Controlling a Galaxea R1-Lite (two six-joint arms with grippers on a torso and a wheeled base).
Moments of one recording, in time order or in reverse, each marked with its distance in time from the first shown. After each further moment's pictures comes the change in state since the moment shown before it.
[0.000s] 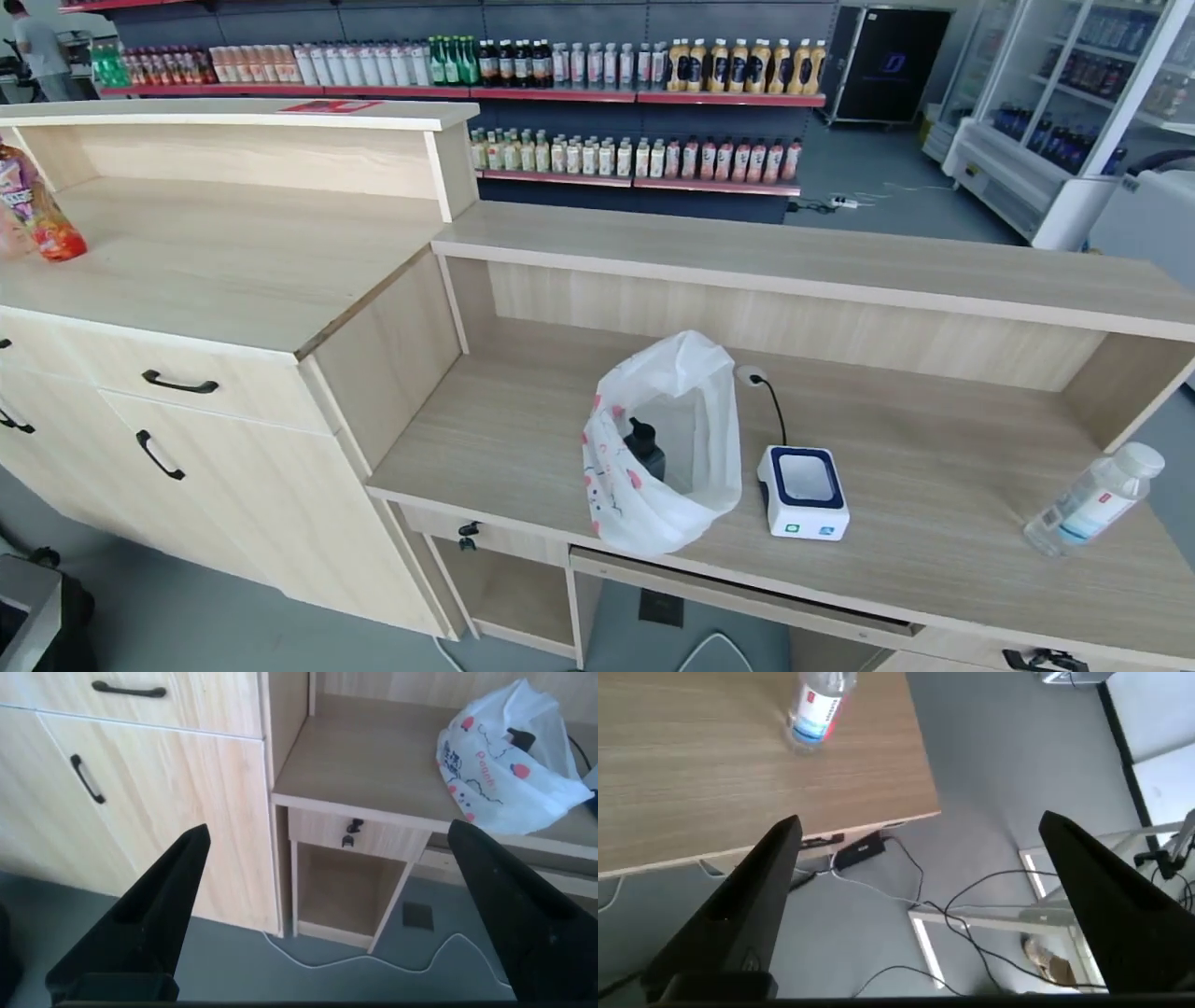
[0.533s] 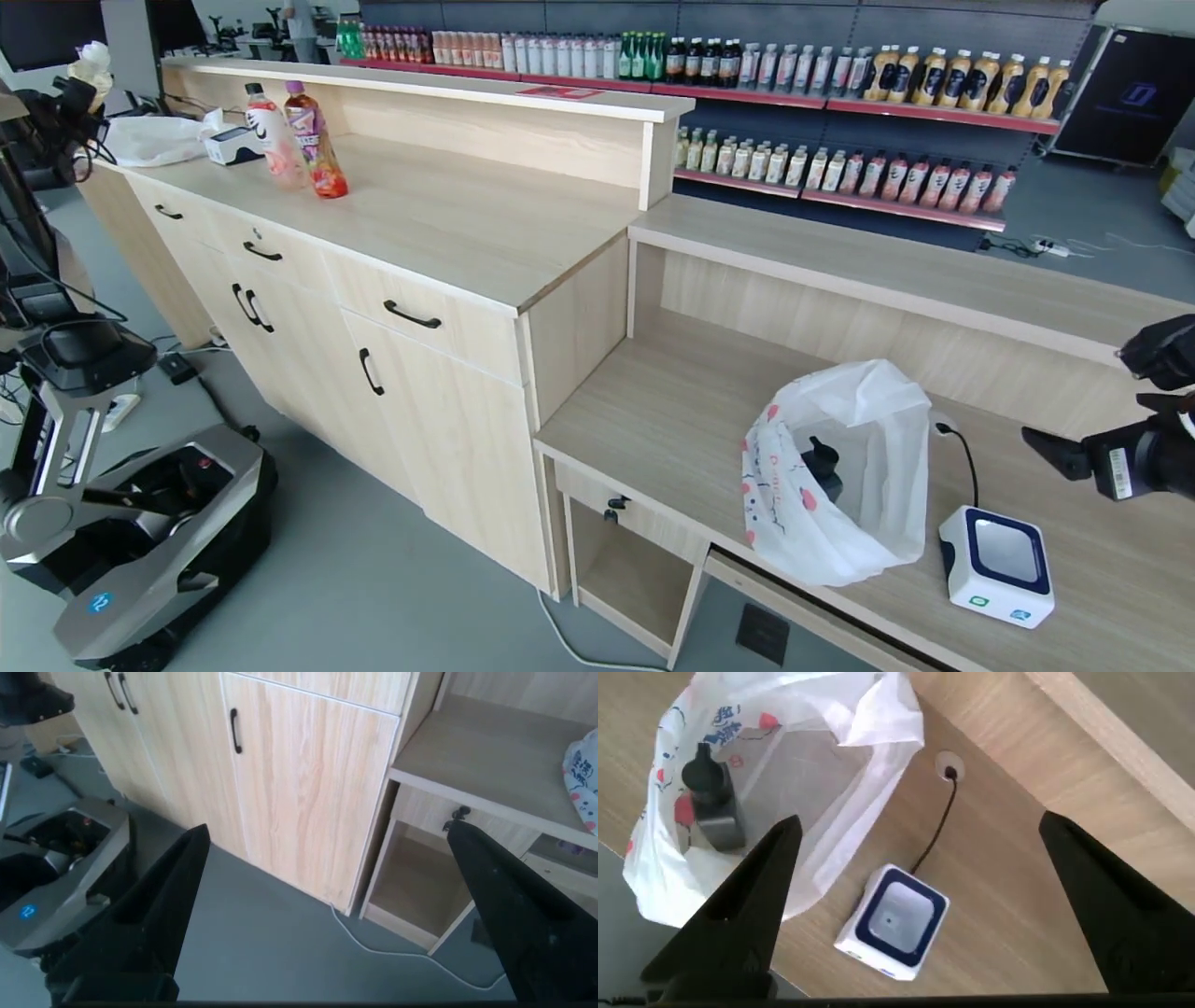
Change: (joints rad) left arm -0.001 0.000 0.000 0.000 0.000 0.000; right arm 0.416 0.235 -0.083 -0.269 0.174 -0.069
